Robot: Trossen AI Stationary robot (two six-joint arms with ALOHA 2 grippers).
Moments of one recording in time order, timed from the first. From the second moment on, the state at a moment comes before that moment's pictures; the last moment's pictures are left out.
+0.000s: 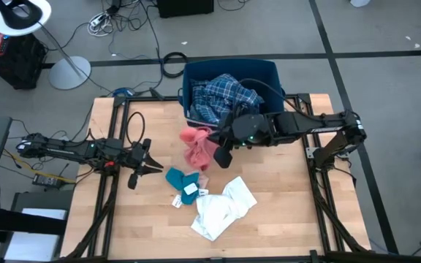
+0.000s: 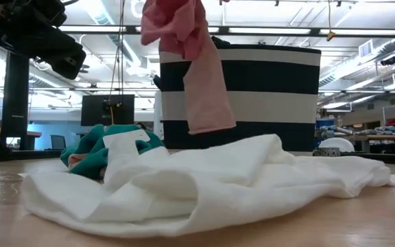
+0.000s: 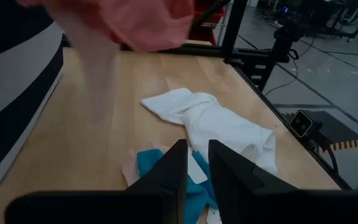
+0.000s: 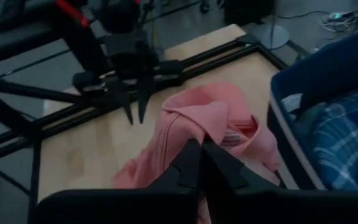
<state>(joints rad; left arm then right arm) -0.12 0.39 0.26 -0.09 0.11 -0.14 0.16 1.63 1.81 -0.74 0.36 0.43</state>
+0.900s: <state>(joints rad) -0.12 0.39 0.26 -0.07 0.10 -0.14 0.23 1.63 1.46 -0.65 0.29 0.68</state>
